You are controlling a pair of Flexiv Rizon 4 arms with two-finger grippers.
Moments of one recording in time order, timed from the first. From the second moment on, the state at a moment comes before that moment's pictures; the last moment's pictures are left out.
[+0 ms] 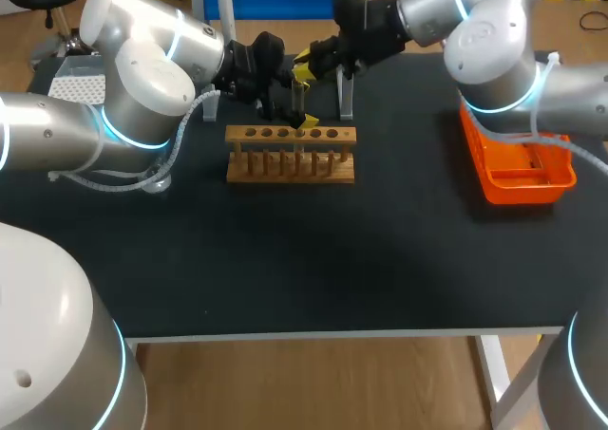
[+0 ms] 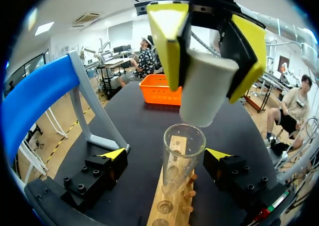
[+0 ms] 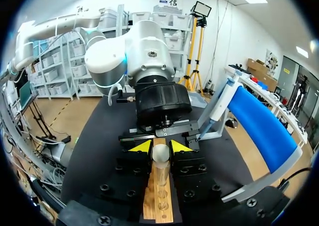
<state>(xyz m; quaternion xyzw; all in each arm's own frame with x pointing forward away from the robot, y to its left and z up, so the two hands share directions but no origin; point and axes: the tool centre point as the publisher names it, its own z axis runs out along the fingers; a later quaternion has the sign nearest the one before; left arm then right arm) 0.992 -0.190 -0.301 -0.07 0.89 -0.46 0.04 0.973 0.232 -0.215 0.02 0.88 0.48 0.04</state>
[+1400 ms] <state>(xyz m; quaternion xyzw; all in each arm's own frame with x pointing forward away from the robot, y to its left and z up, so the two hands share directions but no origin) 0.992 -0.190 -0.301 -0.07 0.89 -0.46 0.04 0.976 0.237 -0.224 0.03 0.88 0.48 0.03</state>
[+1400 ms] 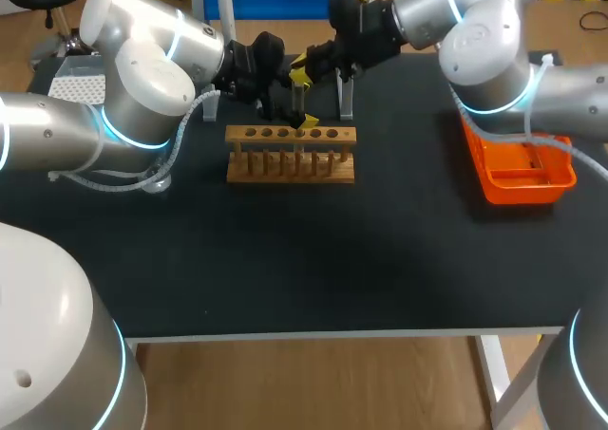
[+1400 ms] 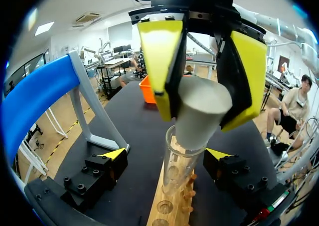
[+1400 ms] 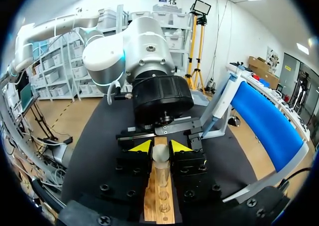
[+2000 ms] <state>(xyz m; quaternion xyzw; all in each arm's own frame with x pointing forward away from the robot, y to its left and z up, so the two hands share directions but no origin) 0.992 -0.190 -0.301 -0.07 0.89 -0.46 0.04 0.977 0.239 -0.220 0.03 0.87 0.49 0.03</state>
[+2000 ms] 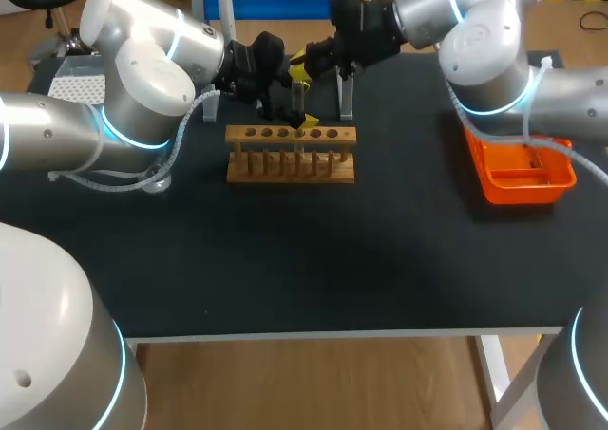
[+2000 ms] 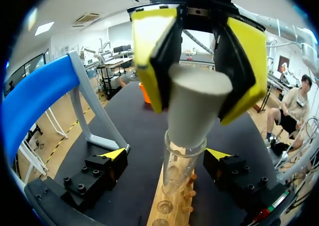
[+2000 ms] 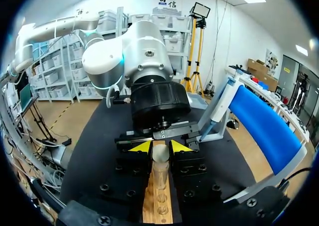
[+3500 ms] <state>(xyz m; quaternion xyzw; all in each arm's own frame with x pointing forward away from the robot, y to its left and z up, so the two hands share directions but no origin) 0.992 -0.190 -0.301 -0.07 0.89 -0.46 0.04 0.972 0.219 -0.239 0.03 0.85 0.53 0.03</state>
